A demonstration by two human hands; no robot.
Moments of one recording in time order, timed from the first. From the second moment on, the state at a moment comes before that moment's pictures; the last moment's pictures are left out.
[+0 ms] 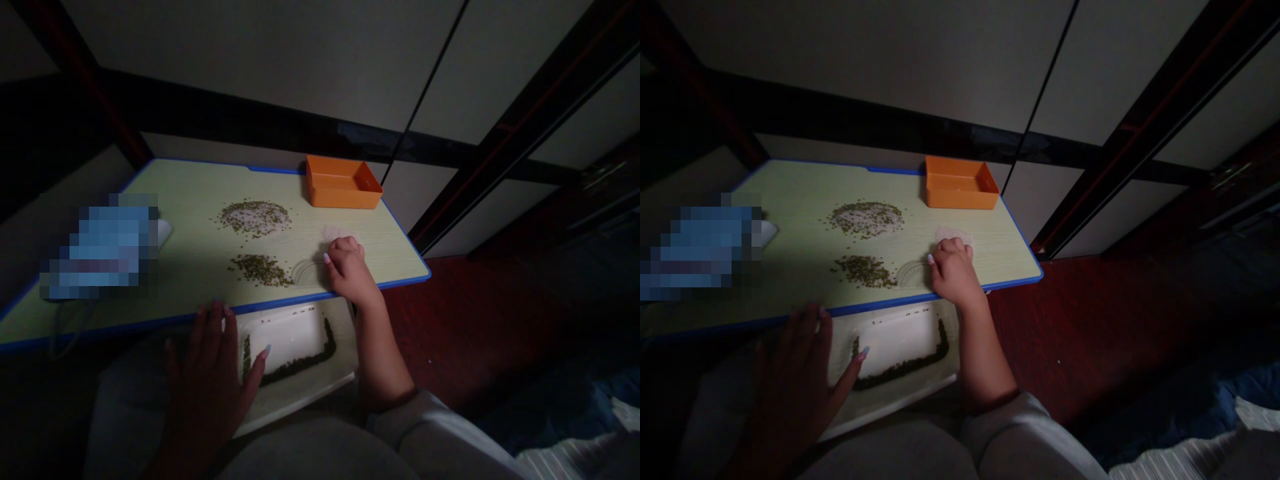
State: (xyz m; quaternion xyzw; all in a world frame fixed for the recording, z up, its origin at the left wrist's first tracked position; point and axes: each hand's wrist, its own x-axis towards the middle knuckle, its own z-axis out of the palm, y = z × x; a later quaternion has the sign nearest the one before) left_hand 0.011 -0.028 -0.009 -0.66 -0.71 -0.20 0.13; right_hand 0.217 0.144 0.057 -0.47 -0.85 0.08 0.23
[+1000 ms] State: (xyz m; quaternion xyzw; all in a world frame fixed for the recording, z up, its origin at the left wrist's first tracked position) left_hand 0.012 -0.030 -0.007 -0.66 -0.72 -0.19 0.10; right_hand 0.215 0.139 0.055 -0.35 -0.87 0.17 0.30
